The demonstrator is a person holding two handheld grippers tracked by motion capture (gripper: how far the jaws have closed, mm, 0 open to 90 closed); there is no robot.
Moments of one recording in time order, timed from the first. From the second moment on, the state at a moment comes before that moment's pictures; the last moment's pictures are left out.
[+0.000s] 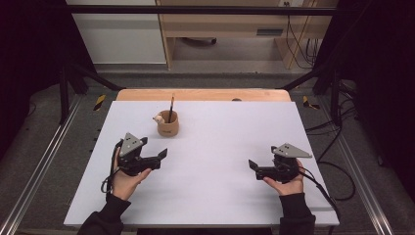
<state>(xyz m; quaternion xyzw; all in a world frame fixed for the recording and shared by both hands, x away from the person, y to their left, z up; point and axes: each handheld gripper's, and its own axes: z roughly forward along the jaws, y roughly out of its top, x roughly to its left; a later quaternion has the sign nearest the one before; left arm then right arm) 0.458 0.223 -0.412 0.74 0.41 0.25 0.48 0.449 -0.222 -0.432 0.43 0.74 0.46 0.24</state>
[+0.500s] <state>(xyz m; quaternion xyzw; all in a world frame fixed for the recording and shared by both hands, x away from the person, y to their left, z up) 0.439 0.244 -0.431 0.74 0.41 0.23 0.48 0.446 -0.222 -0.436 0.43 0.74 0.45 0.23</state>
